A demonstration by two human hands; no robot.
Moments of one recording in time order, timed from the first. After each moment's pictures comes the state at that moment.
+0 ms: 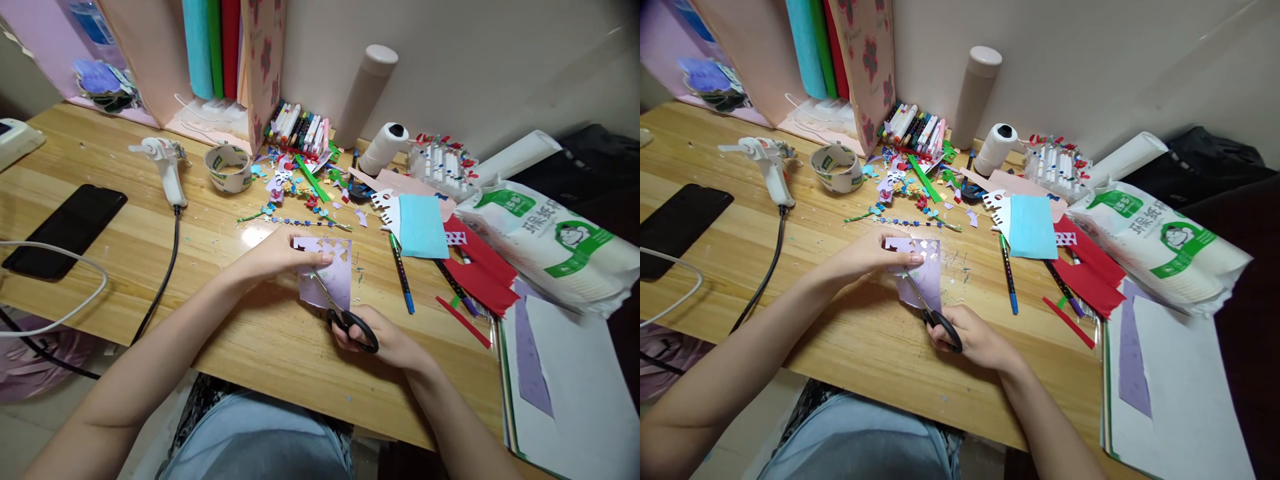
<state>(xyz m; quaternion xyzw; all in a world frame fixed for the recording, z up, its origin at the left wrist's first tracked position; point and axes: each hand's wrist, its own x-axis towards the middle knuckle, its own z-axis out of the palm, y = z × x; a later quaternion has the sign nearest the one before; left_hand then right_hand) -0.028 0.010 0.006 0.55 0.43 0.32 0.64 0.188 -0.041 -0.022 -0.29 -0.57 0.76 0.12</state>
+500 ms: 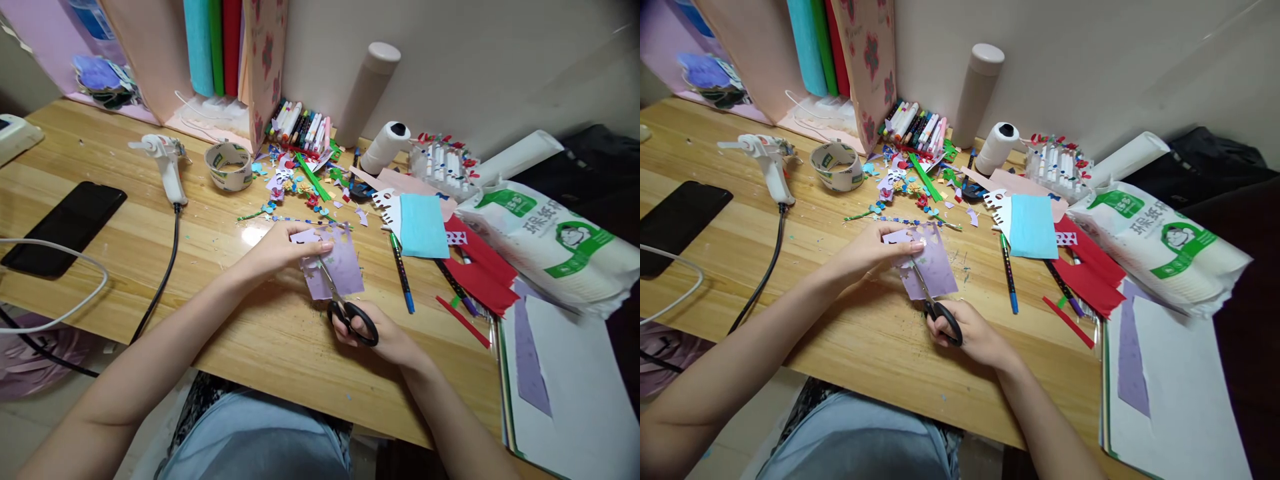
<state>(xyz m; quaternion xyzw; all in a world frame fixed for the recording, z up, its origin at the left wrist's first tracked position) -0.024 0.011 -0.002 0.50 0.46 0.37 0.64 0.183 -0.041 -0.020 -0.30 -0.53 0.77 0.16</state>
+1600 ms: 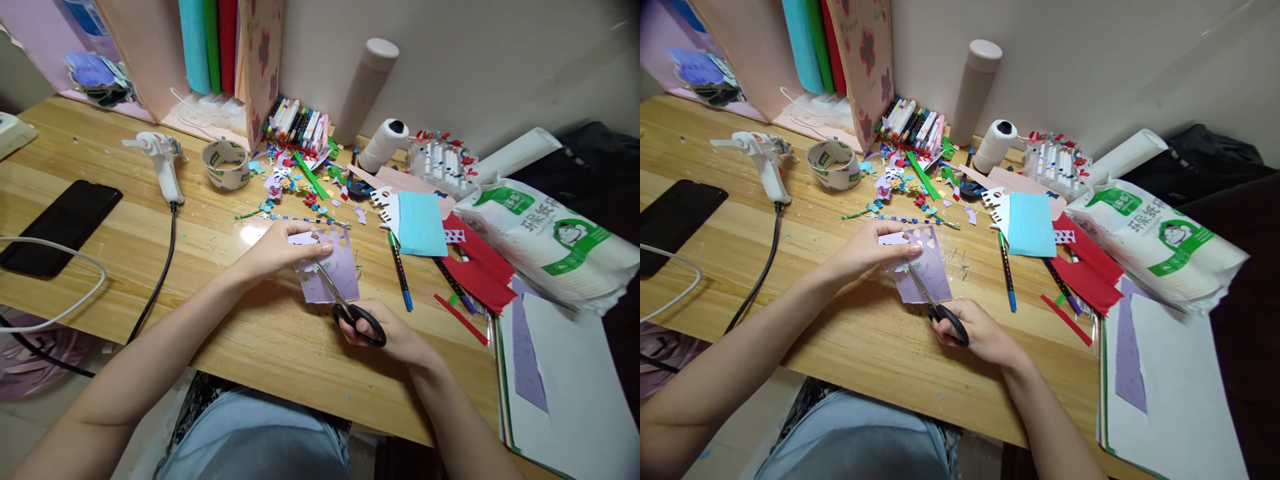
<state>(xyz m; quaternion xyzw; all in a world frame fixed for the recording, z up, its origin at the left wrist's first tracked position) -0.023 0.008 0.005 0.51 0.45 0.37 0.63 0.194 -0.037 -0.015 -0.32 -0.57 0.75 0.13</state>
